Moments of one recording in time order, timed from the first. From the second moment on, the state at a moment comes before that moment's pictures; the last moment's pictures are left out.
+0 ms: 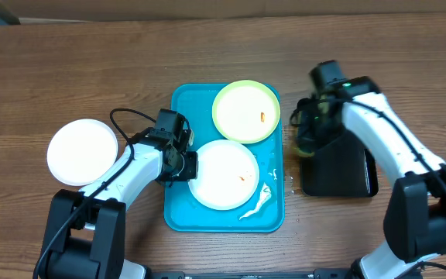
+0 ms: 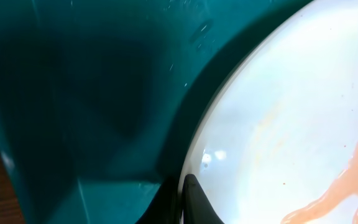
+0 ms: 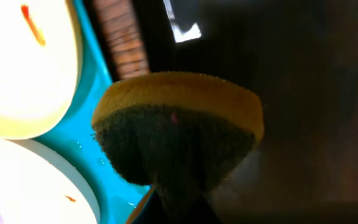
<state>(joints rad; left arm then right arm) -0.25 1.66 0.87 -0.65 0.18 -0.24 0.21 1.80 1.35 -1.06 -0.18 0.45</state>
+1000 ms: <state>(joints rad) -0.37 1.67 1.37 -1.09 -0.12 -0.22 -0.01 1.70 1.23 -0.98 -0.17 0.46</state>
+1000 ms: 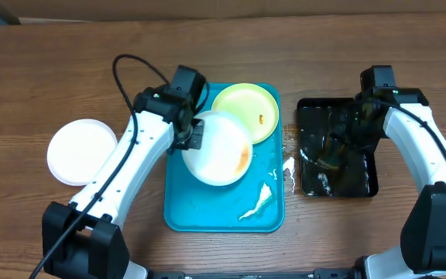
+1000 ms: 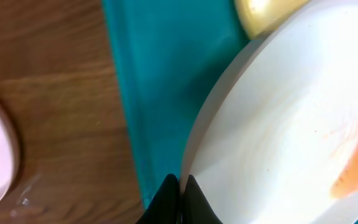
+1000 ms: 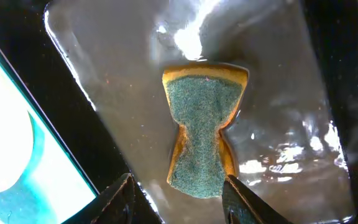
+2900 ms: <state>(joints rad) -1.13 1.84 1.43 0.06 -0.99 0.65 -0.54 1.70 1.23 -1.12 -0.45 0.38</state>
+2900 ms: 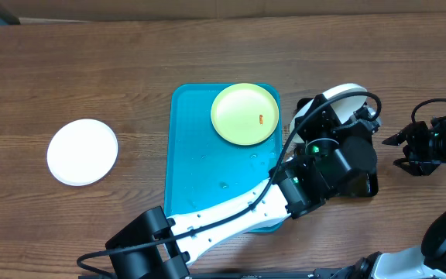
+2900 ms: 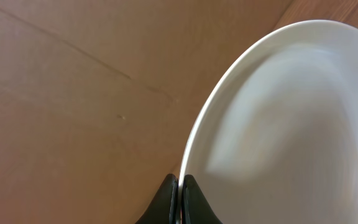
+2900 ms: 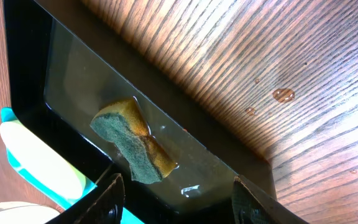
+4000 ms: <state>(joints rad) -1.16 1.84 1.43 0.14 -1.05 0.74 -0.54 1.70 1.23 -1.12 -0.46 0.38</state>
